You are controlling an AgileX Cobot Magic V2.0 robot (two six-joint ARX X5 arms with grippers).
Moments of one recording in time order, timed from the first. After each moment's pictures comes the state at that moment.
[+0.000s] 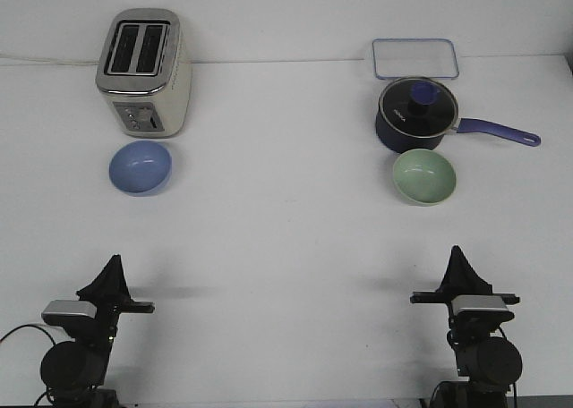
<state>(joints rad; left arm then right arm) -0.08 0.01 0.03 0.15 -0.02 -0.09 -0.04 0.00 0.01 0.11 -0.03 0.08</state>
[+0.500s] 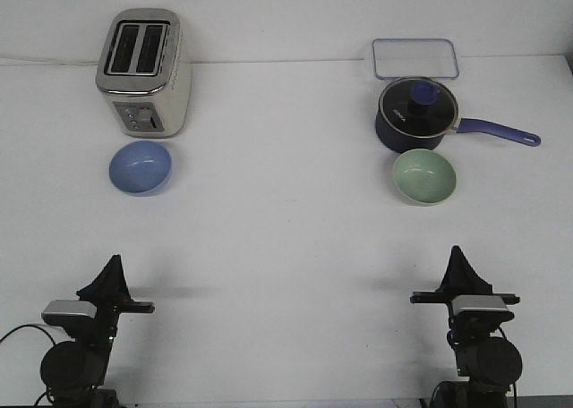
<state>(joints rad) -0.08 0.01 0.03 0.15 -0.02 -0.09 -0.04 0.00 0.01 0.11 -0.03 0.08</state>
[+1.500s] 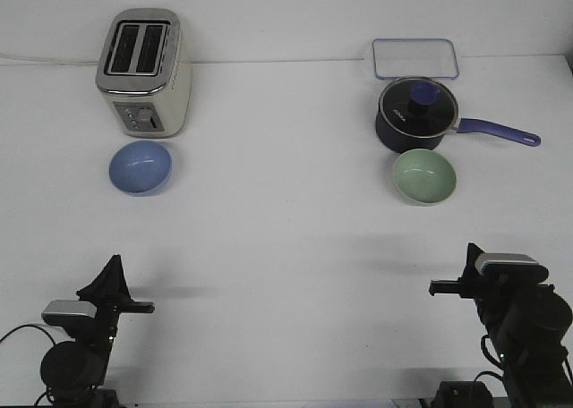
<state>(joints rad) -0.08 0.01 0.03 0.15 -0.02 -0.09 -0.04 0.46 0.75 -0.67 -0.03 0.08</state>
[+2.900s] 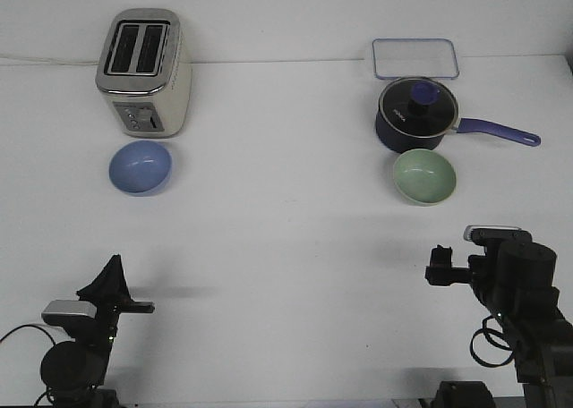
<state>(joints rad) -0.08 0.01 0.03 0.15 -0.02 -0.09 -0.04 0.75 0.93 -0.89 -0.03 0.08</state>
